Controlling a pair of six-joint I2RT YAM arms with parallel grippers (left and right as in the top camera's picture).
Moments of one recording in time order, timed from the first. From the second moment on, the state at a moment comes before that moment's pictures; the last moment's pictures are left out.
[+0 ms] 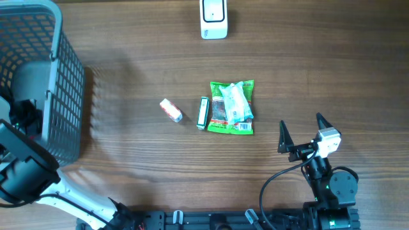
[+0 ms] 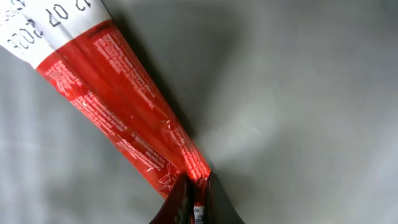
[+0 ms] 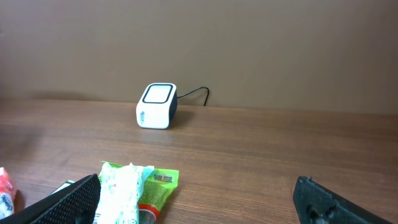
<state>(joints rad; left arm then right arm) 0.75 2.04 1.49 -0.91 0.00 -1.01 0.06 0.02 0.01 0.01 -0.15 0.04</state>
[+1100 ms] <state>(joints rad) 0.58 1.43 1.47 -0.81 -0.09 -1.02 0.06 0.02 0.01 0.01 -0.15 0.04</state>
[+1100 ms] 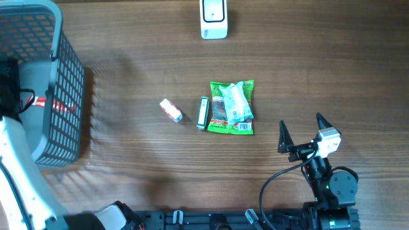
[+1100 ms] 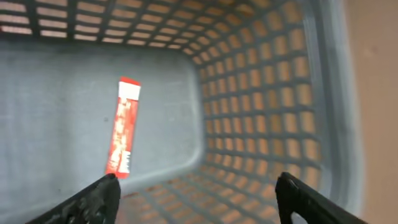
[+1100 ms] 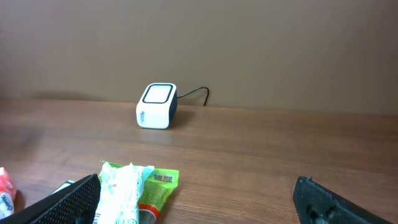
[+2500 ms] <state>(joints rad) 0.57 2.07 1.49 -0.74 -0.16 -0.82 0.06 0.02 0.01 0.01 -0.15 0.04</state>
